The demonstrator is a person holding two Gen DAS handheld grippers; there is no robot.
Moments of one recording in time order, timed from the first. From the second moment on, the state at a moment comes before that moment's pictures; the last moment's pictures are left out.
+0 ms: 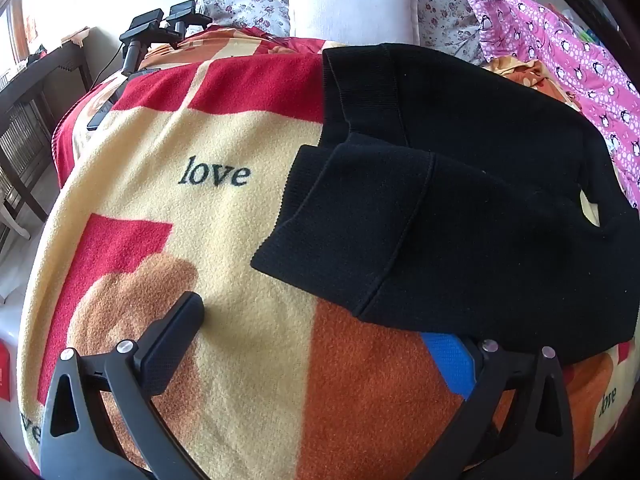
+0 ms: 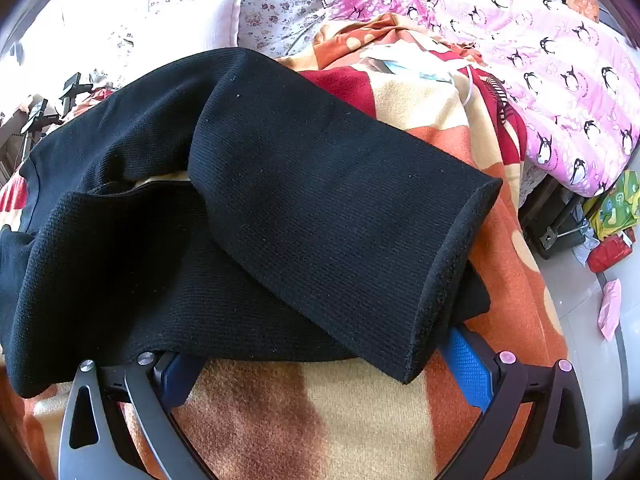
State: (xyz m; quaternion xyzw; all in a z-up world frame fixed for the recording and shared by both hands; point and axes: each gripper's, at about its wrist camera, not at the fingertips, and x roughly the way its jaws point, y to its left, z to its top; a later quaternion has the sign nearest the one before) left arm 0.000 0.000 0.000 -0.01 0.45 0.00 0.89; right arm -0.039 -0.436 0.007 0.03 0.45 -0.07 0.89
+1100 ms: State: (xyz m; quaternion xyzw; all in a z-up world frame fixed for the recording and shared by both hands) left arm -0.022 0.002 0.031 -0.05 0.44 -0.01 0.90; right arm -0.109 -0.435 0.034 0.13 0.44 -0.01 0.89
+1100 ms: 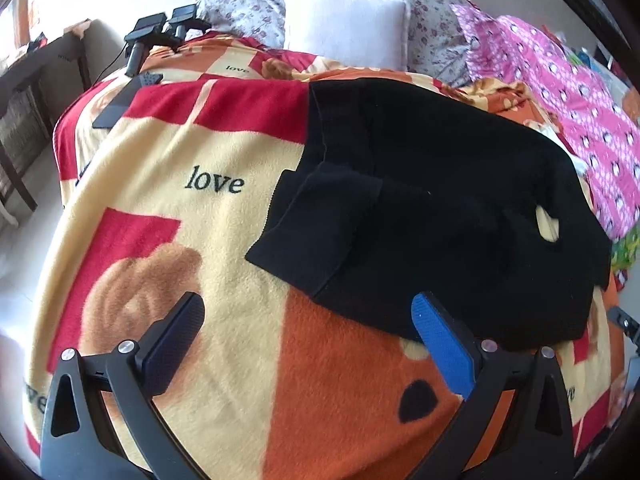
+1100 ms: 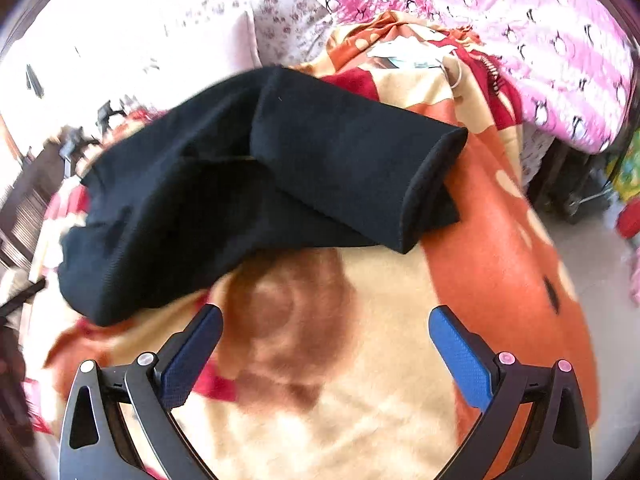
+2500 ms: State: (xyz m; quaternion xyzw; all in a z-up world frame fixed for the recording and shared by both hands) left arm 0.016 -0.028 0.015 -0.03 0.48 -0.03 0.88; right arm 0.079 -0.501 0.082 0.05 0.39 -0.10 0.91
